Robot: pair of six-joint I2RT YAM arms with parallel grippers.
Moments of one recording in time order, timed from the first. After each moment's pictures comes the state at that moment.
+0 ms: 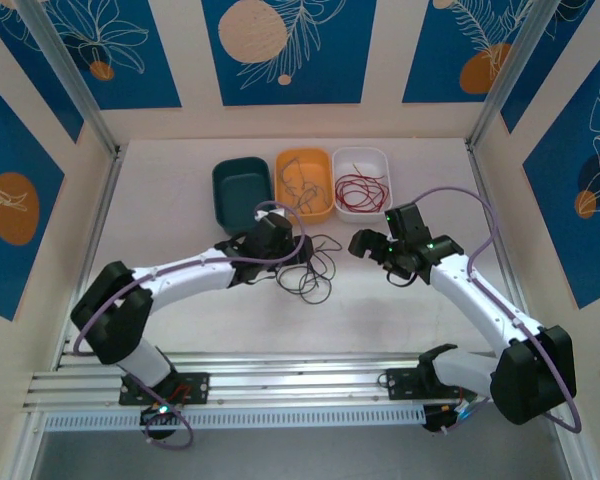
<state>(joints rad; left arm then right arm) -0.82 1.59 0.98 -0.15 -0.09 -0.81 0.37 1.15 0.83 -0.67 -0.08 0.74</state>
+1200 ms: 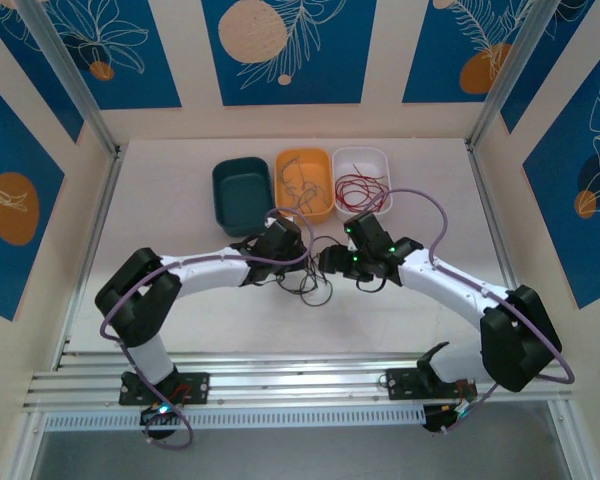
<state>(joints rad) -0.82 1.72 0.98 -0.08 -0.04 -0.83 0.61 1.34 0.84 -0.49 -0.15 0.73</state>
